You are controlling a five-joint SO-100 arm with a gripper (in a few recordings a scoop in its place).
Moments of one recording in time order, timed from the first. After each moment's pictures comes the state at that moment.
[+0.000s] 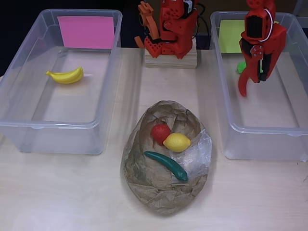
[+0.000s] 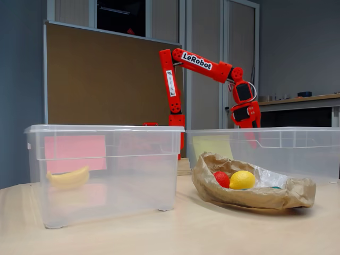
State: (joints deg) arm -63.3 102.8 126.6 49.5 128.8
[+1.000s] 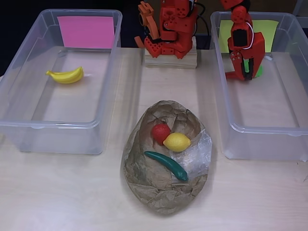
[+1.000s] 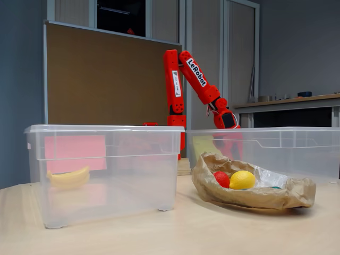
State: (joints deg) arm -75.8 102.4 150.7 26.2 157.1
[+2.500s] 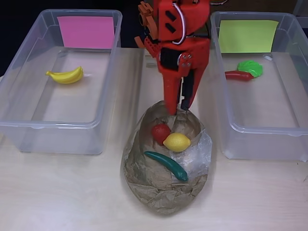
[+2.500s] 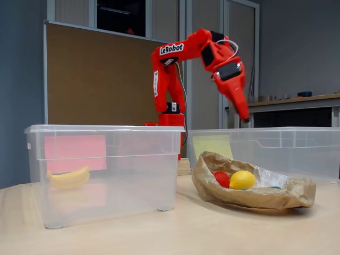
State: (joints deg) arm -8.9 103.5 110.9 59.6 47.3
